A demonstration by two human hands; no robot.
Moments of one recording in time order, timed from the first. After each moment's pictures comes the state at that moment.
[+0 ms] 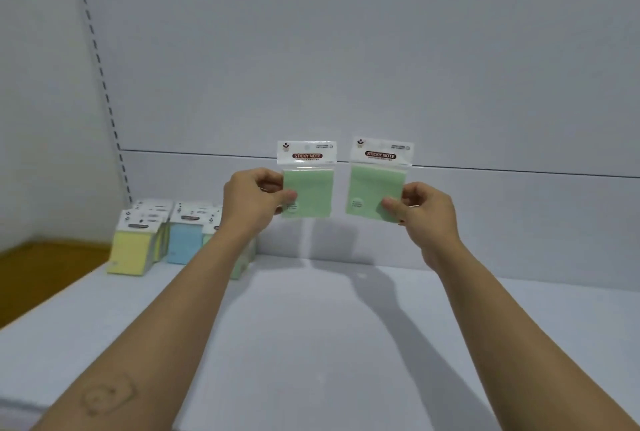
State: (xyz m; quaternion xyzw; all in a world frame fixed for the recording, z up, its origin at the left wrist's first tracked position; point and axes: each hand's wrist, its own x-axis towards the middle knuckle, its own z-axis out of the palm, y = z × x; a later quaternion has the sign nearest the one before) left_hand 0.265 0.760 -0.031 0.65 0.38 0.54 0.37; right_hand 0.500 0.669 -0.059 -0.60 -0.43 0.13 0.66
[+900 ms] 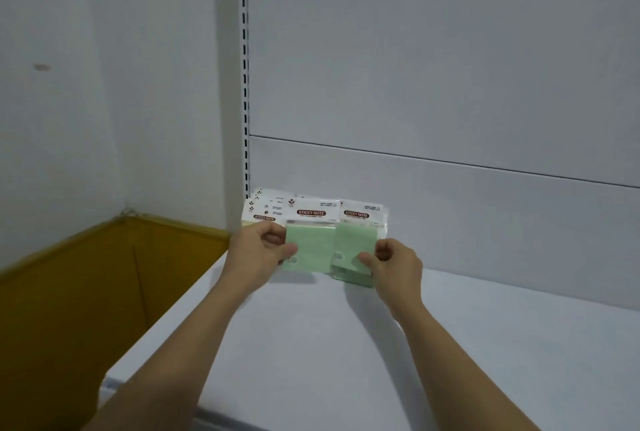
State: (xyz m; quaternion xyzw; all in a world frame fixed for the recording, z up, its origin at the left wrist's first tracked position) left_hand 0.033 0.884 -0.130 0.63 0.44 0.49 0.41; right_hand 0.245 0.820 -0.149 -0.70 -0.43 0.13 0.55
